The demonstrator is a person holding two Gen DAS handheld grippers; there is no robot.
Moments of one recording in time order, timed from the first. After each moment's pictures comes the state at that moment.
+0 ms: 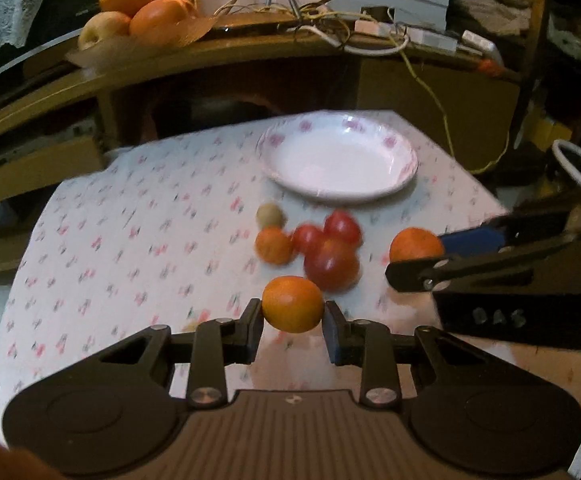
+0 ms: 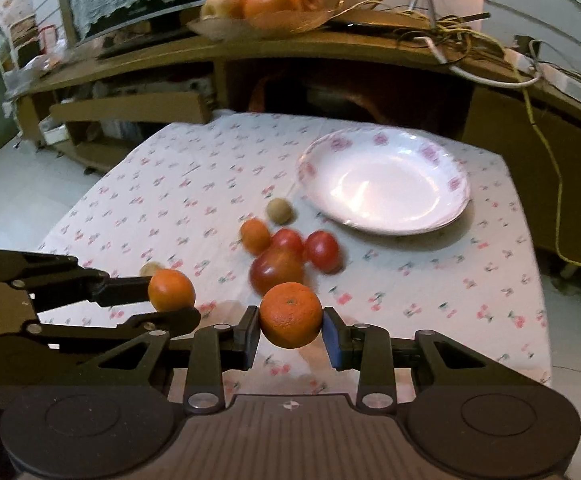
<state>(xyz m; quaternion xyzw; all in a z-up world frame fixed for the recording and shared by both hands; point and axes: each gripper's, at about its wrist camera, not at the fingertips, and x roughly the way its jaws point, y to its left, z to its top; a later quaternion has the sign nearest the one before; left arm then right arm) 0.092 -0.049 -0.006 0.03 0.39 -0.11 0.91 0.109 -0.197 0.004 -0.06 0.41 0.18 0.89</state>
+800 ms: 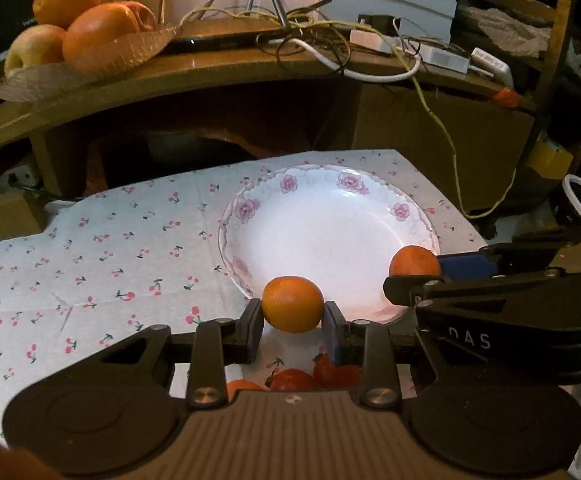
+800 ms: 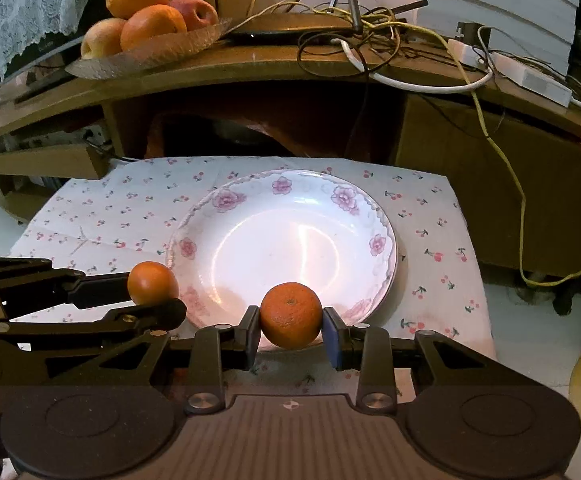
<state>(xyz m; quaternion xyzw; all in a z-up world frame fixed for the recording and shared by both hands) 0.208 -0.080 -0.009 0.01 0.39 -0.14 0.91 0.208 -0.226 -0.007 -0.04 0.41 0.11 0.91</state>
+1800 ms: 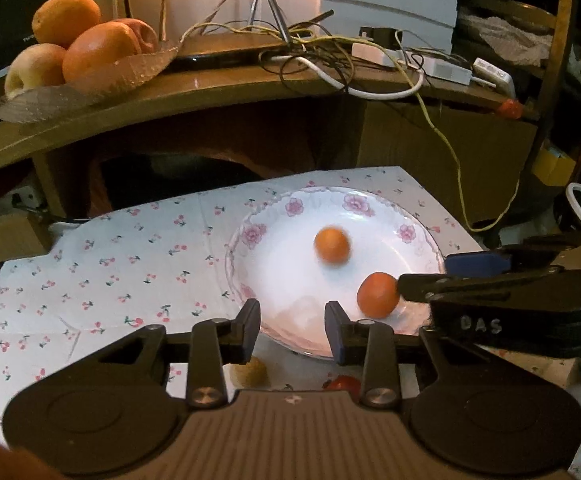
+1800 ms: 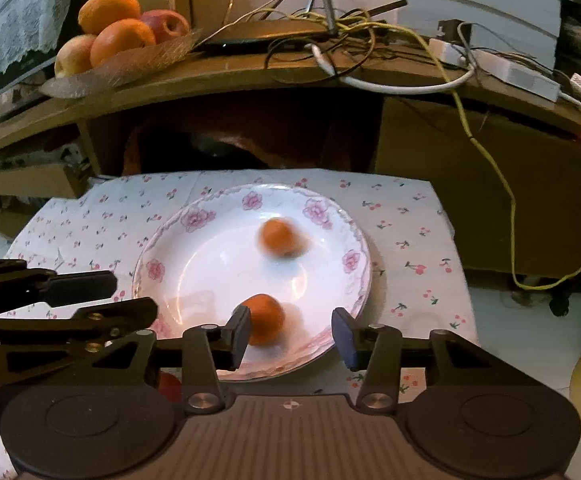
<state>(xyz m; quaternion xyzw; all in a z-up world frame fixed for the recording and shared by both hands) 0.212 -0.077 0.002 0.02 0.37 -0.14 0.92 0.219 -0.242 -0.006 -0.02 0.39 0.10 0.92</state>
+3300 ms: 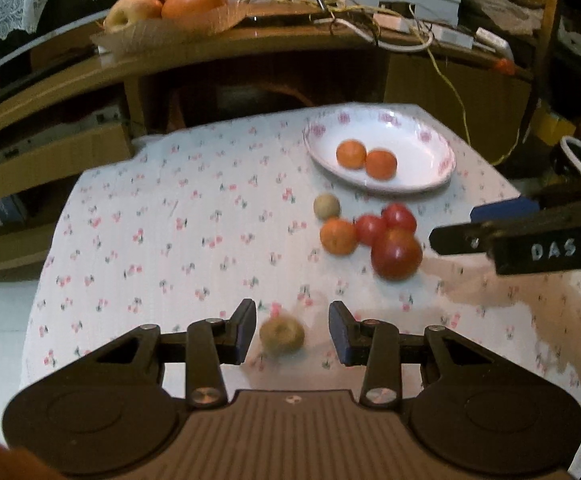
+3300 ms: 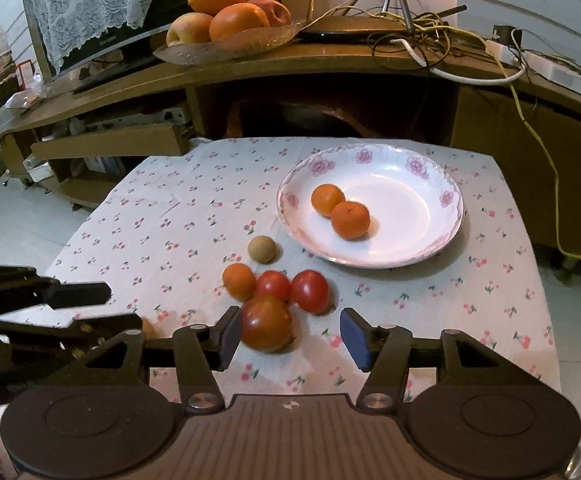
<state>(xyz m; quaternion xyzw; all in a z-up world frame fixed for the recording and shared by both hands) 0.093 0.006 -0.013 0.03 0.41 -0.12 0.90 0.124 -0.194 0.002 -0.02 0.40 0.17 0.90</state>
